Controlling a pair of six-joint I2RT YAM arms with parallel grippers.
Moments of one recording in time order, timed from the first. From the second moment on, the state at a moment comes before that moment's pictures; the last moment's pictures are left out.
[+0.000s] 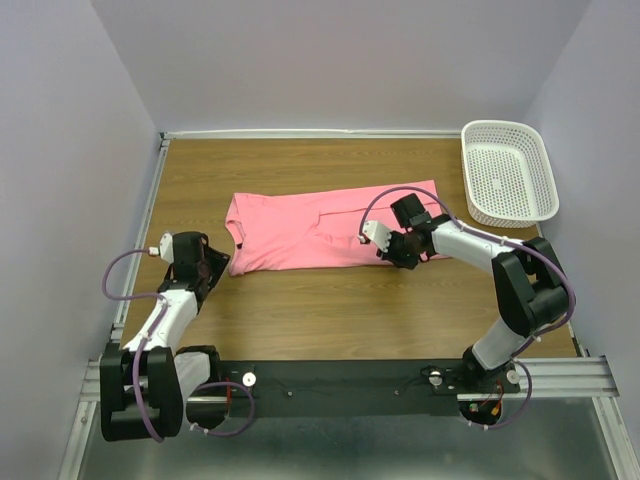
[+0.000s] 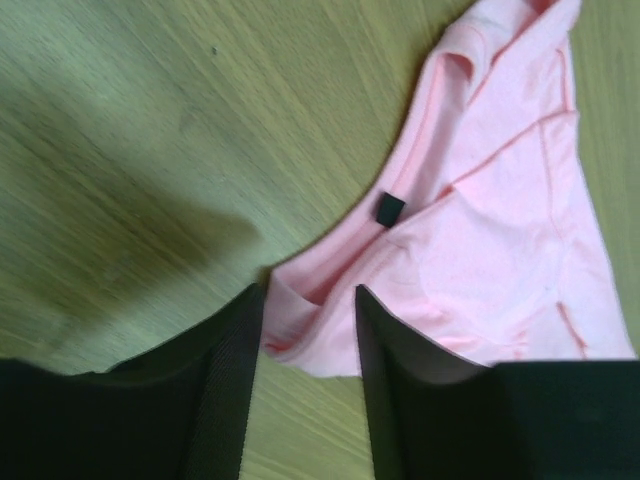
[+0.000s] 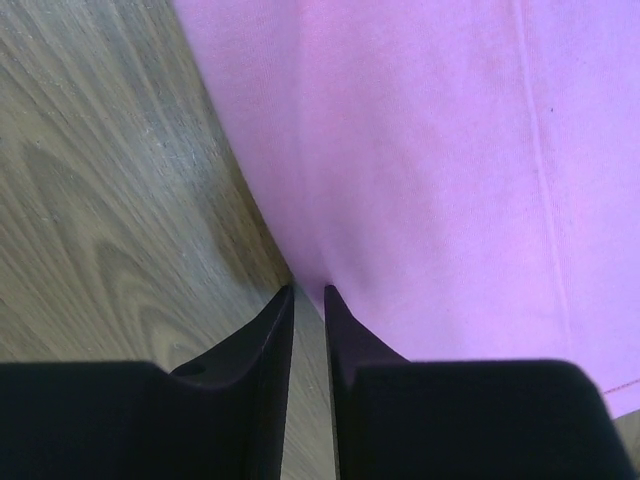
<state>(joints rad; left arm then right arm) 0.06 1.07 0.40 -0.09 -0.07 -1.01 0.46 1.65 0.95 -0.49 -0.17 -0.82</state>
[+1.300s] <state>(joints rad) 0.06 1.19 0.50 -0.19 0.13 -0.74 0.46 1.66 0.95 -0.49 -0.19 -0.81</state>
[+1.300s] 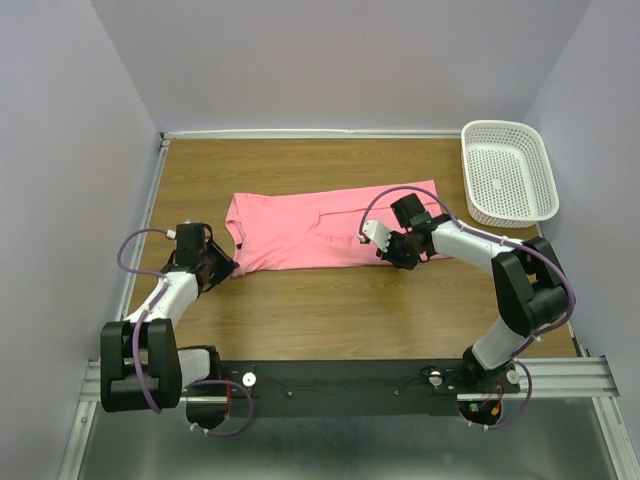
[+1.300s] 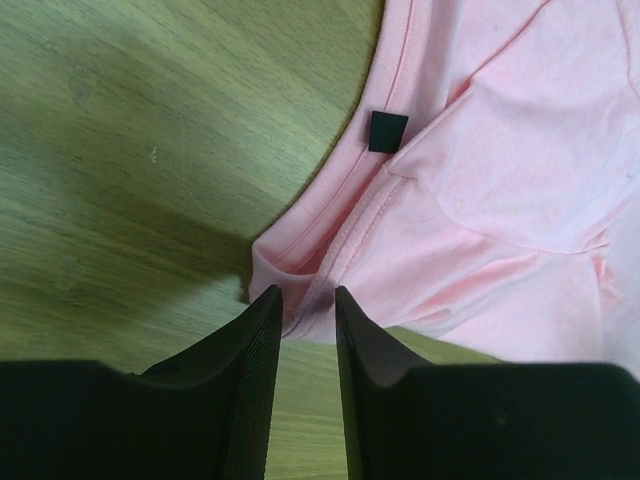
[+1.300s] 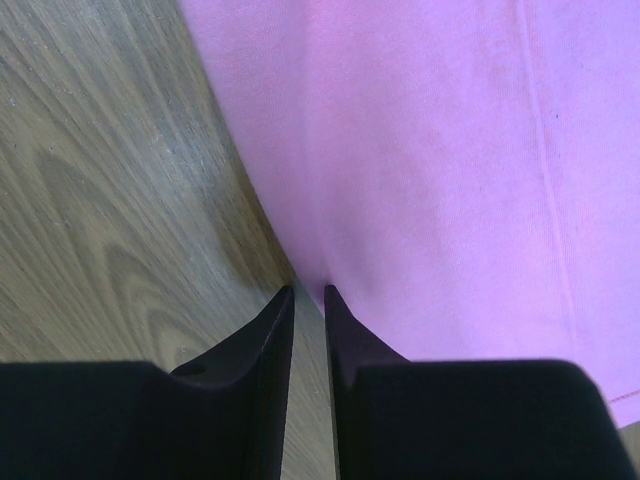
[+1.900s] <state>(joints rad) 0.05 1.22 0.52 -0.20 0.15 -0.70 0.46 1.66 0.96 -0.49 -0.19 -0.81</state>
